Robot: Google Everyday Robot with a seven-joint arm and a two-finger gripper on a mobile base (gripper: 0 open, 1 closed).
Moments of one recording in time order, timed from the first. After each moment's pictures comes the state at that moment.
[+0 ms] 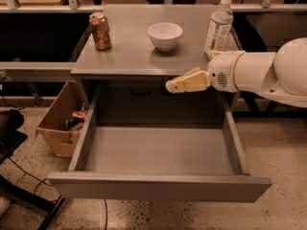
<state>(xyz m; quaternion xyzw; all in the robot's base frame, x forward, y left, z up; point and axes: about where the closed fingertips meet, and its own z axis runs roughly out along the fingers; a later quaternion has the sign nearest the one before) 0.594 -0.100 0.910 -0.33 0.76 0.20 0.52</state>
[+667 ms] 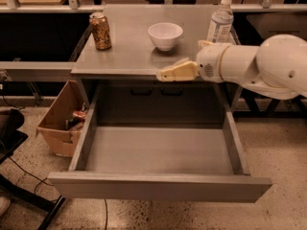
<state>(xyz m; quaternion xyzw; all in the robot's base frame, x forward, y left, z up) 0.628 -0.076 0.920 -0.33 0.74 0.21 0.55</state>
